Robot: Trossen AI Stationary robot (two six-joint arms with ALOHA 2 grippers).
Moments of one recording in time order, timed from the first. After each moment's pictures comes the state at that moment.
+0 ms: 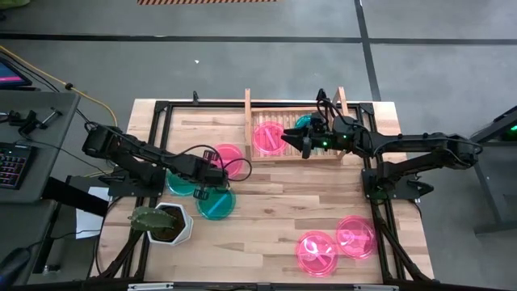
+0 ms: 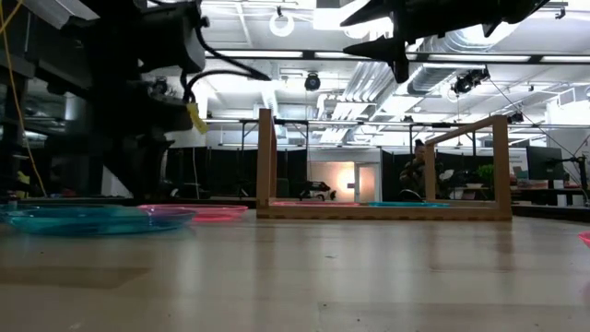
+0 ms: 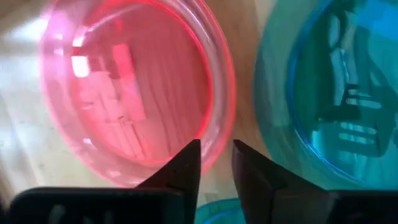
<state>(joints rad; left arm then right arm) -0.12 1.50 0.76 -0.70 -0.35 0.15 -0.19 1.13 0.72 0.30 0.00 0.62</state>
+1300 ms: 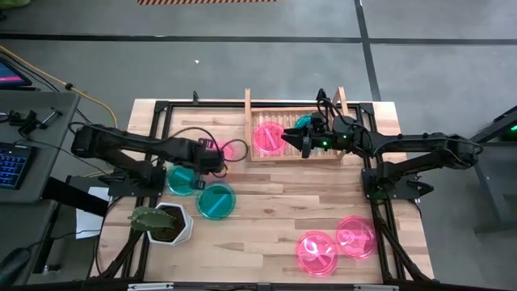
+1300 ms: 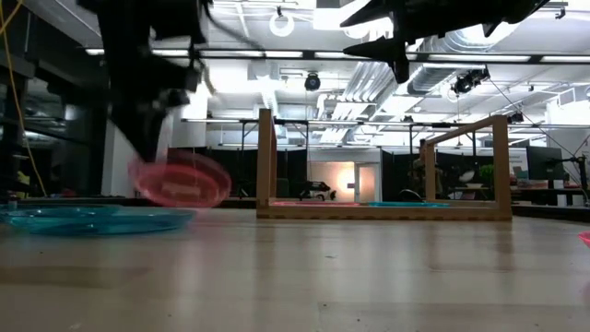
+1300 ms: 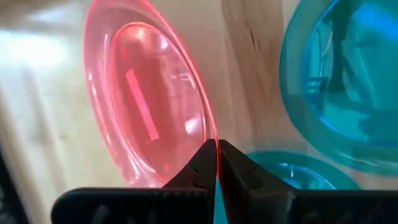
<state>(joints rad) 0.01 1.36 0.88 -0.92 -0.27 0.21 -0.19 1.13 0.72 0.30 0.01 0.63</state>
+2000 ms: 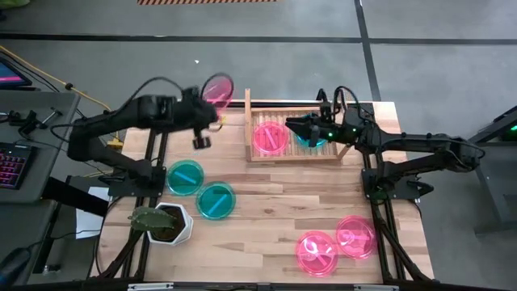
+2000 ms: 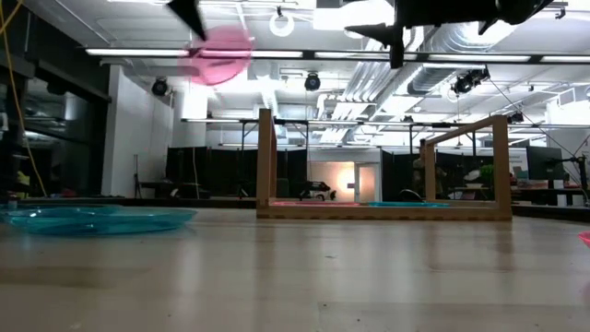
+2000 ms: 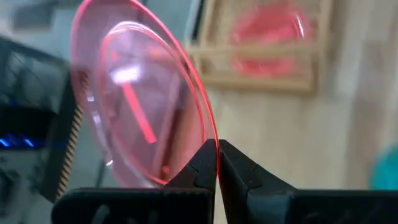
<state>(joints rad) 0.17 1.30 1.54 -1.20 -0.50 0.22 -0.26 1.10 0.72 0.46 -0.06 0.72</state>
